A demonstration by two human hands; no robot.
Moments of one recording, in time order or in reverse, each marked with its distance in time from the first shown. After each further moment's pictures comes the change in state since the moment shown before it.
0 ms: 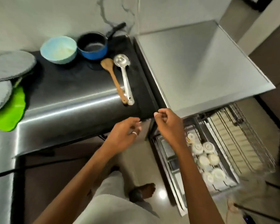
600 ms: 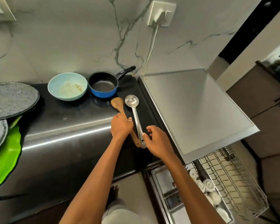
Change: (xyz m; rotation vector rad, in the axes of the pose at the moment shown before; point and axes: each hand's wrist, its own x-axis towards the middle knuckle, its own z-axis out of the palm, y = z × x) left_hand 0.206 -0.066 -0.091 -0.014 0.271 -0.441; right_hand 0.097 -0.094 0.094 -0.331 -0.191 -0.078
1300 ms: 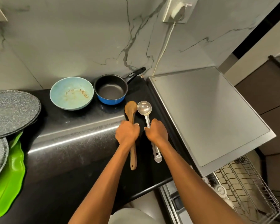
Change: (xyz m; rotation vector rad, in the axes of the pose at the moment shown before) left_hand 0.055 -0.012 -0.004 0.001 -0.079 -0.146; right_hand 0.134 -0.026 0.059 -0.244 -0.004 0.286
